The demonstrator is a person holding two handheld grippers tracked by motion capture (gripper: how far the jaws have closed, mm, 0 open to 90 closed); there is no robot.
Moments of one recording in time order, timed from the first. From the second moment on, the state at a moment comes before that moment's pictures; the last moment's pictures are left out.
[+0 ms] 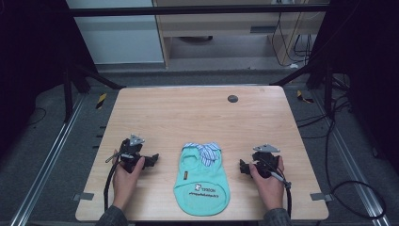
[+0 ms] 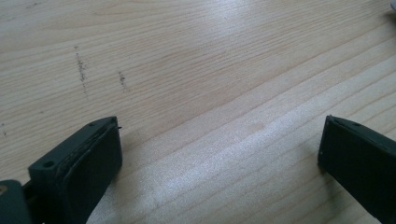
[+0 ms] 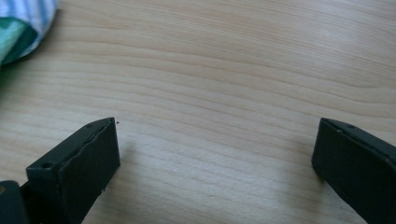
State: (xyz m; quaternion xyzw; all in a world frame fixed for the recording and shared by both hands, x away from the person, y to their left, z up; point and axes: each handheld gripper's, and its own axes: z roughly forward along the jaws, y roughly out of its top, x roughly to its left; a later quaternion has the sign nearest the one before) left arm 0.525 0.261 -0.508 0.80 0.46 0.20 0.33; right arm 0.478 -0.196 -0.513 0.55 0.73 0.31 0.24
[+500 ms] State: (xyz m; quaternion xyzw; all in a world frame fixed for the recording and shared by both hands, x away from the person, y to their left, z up) left arm 0.503 0.258 -0.508 0.78 0.49 0.22 0.32; right arm 0.473 -0.186 -0.513 0.53 0.75 0.32 0.23
